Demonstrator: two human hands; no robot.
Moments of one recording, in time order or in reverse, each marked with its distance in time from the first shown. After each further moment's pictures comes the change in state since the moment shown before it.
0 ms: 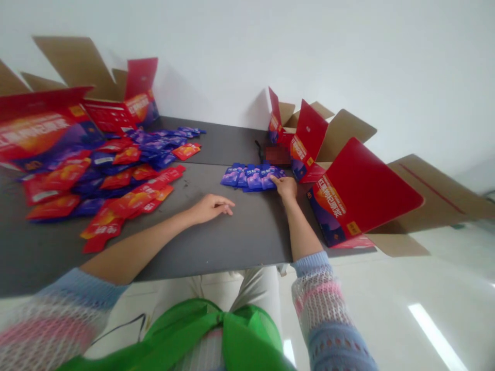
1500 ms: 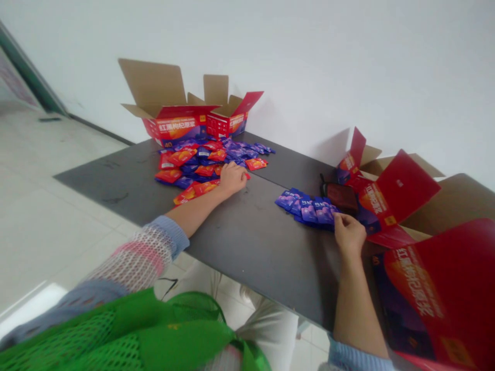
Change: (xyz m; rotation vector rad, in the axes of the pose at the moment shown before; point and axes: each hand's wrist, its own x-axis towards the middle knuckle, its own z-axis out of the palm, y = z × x) left_hand -0.015 -0.039 -0.118 1.018 0.924 -0.233; right_hand -0.006 -0.011 -0.013 0.111 0.168 -0.356
